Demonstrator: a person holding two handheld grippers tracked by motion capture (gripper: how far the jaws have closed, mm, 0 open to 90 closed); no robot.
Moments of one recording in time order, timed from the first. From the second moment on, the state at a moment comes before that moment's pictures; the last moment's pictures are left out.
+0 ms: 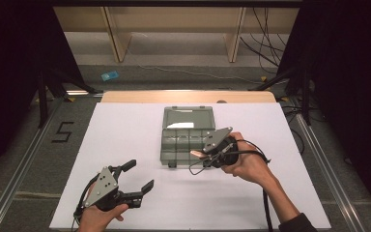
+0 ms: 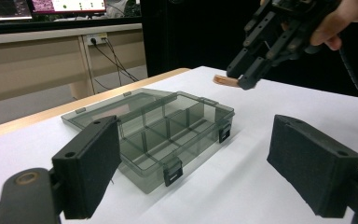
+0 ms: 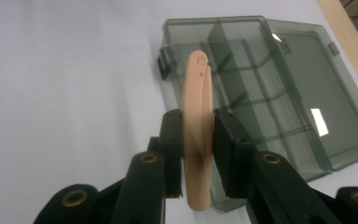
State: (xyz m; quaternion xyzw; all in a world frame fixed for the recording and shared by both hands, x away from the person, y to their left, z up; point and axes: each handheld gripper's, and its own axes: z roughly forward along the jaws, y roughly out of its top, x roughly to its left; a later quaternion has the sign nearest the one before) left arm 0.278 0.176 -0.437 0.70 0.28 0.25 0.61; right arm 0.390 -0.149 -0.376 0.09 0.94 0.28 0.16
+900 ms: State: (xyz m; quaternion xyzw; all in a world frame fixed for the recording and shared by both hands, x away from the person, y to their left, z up) left arm 0.280 0.177 -0.438 0.70 0.28 0.25 0.61; right arm 0.461 -0.132 -0.392 0.13 0.94 0.25 0.18
